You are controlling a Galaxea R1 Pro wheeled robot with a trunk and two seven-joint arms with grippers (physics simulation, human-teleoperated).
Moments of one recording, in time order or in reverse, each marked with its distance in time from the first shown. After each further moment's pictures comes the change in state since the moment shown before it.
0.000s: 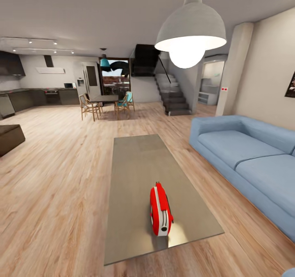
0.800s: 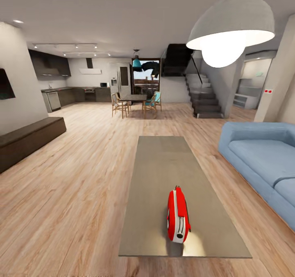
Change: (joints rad) left arm 0.000 0.000 0.000 0.000 0.000 0.000 0.011; right arm 0.000 0.000 -0.003 0.000 0.000 0.000 0.000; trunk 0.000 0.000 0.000
